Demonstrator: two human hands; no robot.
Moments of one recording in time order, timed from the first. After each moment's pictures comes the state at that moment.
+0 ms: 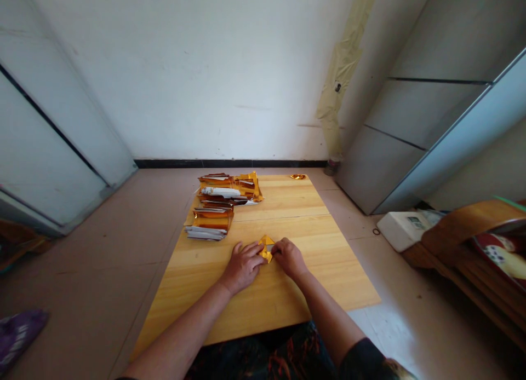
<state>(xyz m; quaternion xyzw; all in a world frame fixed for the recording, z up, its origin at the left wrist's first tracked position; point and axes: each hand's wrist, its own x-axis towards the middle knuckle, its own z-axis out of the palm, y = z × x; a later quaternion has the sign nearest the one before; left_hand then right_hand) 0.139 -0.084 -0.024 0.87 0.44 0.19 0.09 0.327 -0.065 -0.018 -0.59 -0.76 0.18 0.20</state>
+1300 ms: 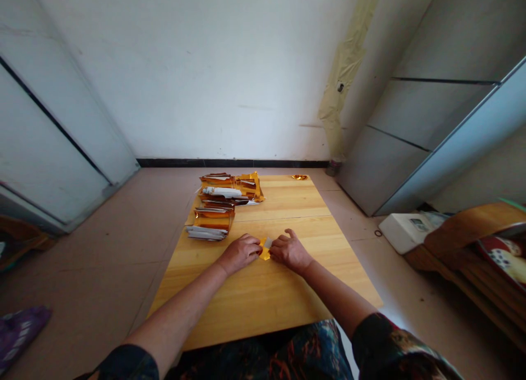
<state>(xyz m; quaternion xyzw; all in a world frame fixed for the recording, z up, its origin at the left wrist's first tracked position) 0.121 -0.040 -0.021 0.91 0.35 0.19 0.10 0.341 -0.047 0.001 -0.38 -0.92 0.02 0.08</state>
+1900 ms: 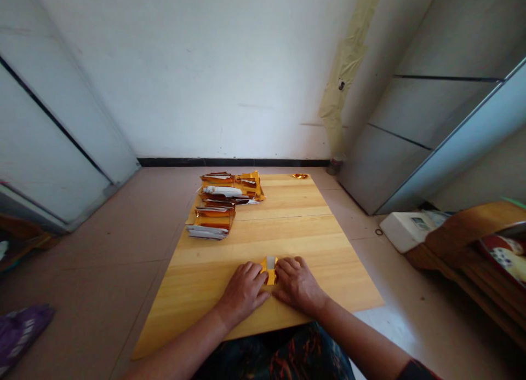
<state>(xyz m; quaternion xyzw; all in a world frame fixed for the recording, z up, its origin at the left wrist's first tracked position) 0.145 -0.133 -0.014 0.89 0.43 0.16 0.07 0.350 -0.125 -0.004 -0.42 -0.90 0.03 0.08</state>
